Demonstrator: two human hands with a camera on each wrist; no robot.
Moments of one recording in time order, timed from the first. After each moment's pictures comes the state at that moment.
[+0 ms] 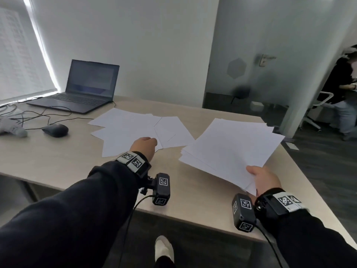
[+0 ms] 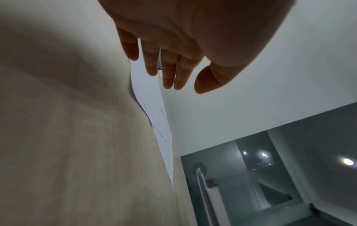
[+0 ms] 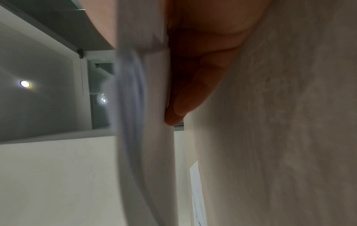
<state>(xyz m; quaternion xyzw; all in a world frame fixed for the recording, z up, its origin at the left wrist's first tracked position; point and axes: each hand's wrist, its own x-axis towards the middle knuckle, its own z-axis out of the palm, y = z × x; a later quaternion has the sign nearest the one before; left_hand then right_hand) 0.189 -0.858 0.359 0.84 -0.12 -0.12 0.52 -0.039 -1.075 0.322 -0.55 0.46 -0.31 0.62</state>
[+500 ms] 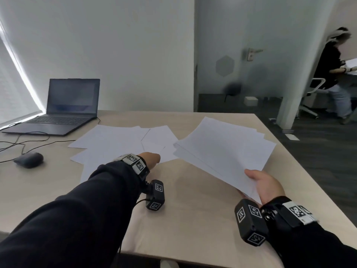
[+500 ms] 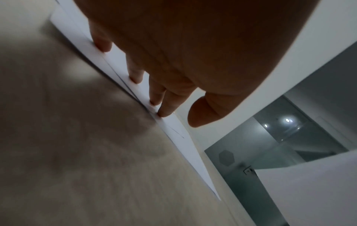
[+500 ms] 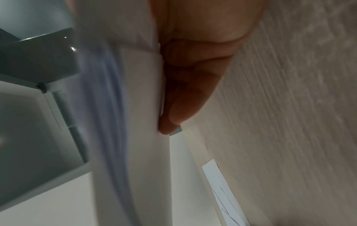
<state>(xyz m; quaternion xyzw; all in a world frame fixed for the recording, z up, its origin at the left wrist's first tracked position) 0.225 -0.944 0.360 0.94 -0.23 -0.21 0.12 -0.023 -1.119 0.298 -0.45 0.43 -0.31 0.72</state>
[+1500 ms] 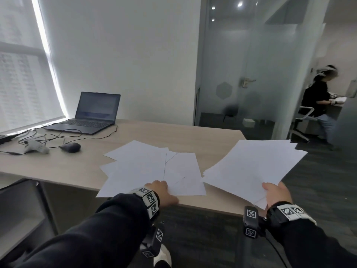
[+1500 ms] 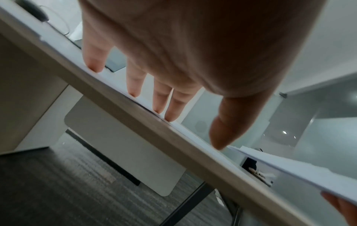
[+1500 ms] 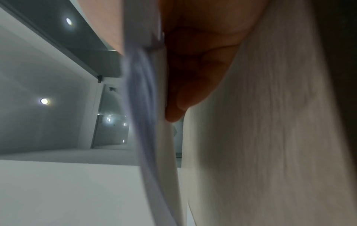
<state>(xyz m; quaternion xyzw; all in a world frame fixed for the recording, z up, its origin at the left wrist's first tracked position) 0.039 -0.834 0.329 0.94 -0.31 -0.14 0.05 -0.184 -1.083 0.327 -0.53 0.48 -0.42 0.56</state>
